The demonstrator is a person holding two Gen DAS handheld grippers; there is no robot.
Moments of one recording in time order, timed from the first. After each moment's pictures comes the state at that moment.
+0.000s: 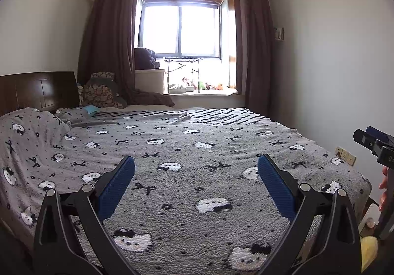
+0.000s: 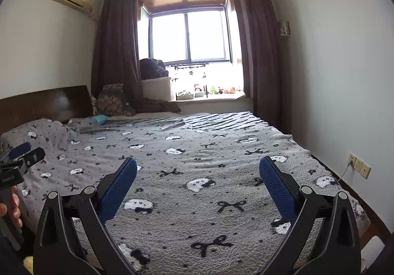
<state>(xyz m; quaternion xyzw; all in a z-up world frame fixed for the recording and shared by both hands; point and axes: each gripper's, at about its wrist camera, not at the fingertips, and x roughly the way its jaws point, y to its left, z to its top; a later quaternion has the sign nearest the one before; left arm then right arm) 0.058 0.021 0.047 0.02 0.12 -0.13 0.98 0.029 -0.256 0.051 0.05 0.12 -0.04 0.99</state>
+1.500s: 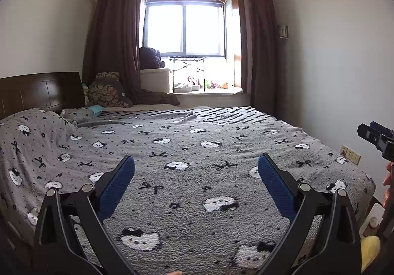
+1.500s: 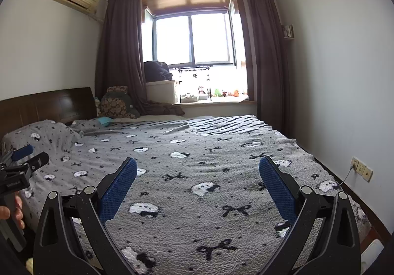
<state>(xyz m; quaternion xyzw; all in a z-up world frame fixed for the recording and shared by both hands) 0.058 0.029 0.052 0.02 0.12 -0.12 0.98 0.029 -0.249 0.059 0.05 0.12 -0.03 0.99</state>
